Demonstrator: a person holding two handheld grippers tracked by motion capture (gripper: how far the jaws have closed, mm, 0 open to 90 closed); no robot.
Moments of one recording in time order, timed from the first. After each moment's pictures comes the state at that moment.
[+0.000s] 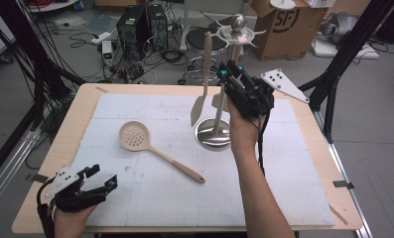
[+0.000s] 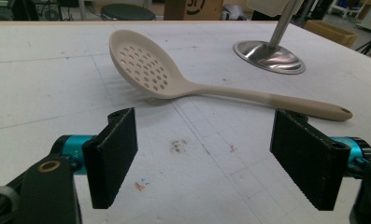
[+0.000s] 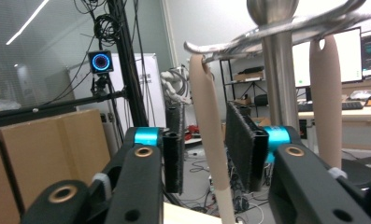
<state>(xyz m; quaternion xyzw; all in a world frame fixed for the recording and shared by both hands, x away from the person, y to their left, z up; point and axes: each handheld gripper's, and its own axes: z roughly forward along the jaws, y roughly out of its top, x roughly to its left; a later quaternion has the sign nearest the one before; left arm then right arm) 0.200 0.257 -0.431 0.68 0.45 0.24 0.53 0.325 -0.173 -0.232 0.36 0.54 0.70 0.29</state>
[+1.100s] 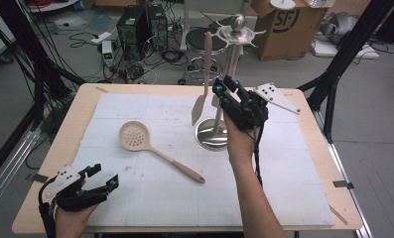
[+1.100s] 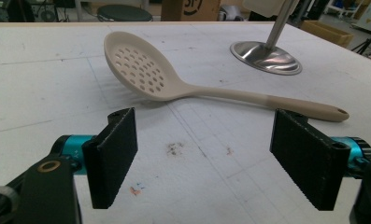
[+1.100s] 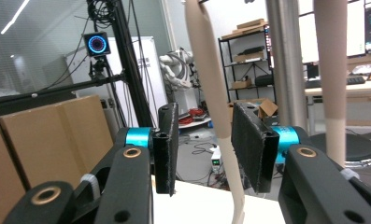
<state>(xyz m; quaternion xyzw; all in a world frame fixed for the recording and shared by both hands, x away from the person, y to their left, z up) 0.203 0.254 -0.431 0.68 0.44 0.23 0.54 0.319 -0.169 -0.262 0.38 0.56 0.69 0.27</state>
